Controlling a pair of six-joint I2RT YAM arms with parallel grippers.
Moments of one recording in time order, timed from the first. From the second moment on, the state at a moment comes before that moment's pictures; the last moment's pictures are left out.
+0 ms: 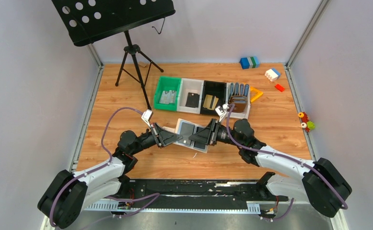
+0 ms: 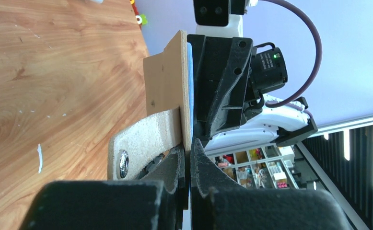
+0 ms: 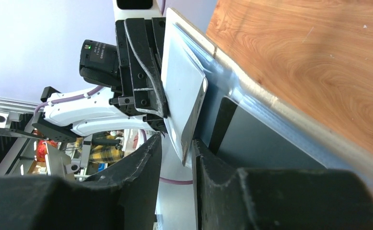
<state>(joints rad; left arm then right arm) -0.55 0.96 0.14 0.92 0.56 -1.30 0.73 1.12 0.41 0.63 -0.51 1.13</state>
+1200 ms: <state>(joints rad) -0.57 0.99 0.14 1.06 0.52 -1.36 0.72 0.97 0.37 0.60 -0.46 1.15</state>
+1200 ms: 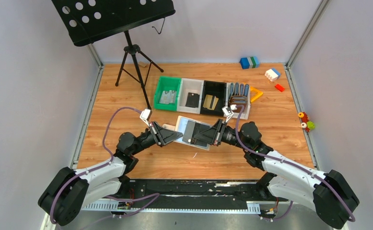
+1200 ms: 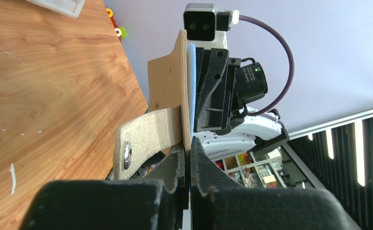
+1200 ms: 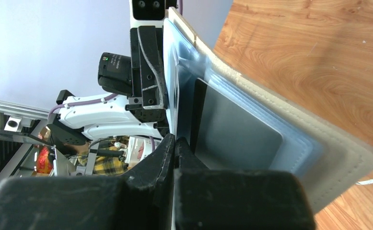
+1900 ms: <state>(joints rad) -0.51 0.82 0.22 0.19 0.32 -0.87 0.67 1.19 0.84 -0.08 -0.18 0.83</state>
